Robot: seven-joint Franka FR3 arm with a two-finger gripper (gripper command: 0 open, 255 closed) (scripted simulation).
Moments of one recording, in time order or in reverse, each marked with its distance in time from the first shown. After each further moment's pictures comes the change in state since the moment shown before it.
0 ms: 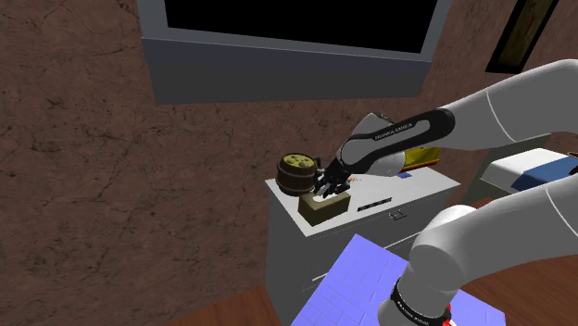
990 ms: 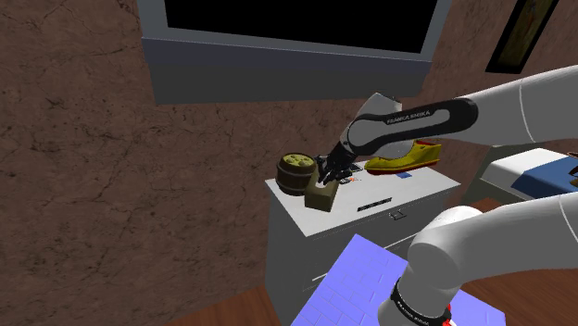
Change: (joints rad) arm -0.048 -0.111 0.039 0.084 -0.045 -0.204 0.057
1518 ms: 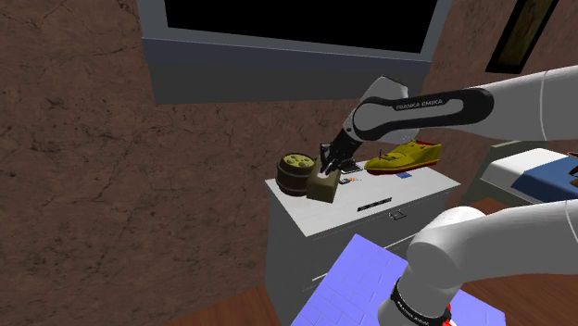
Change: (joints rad) arm -0.017 -0.051 0.011 0.078 -0.019 -0.128 0.025
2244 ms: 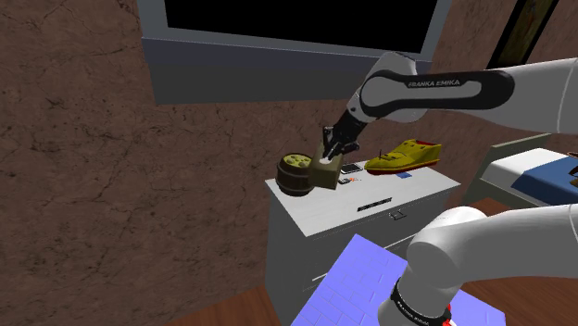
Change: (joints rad) arm -0.009 -0.034 0.014 0.130 -0.015 -0.162 0.036
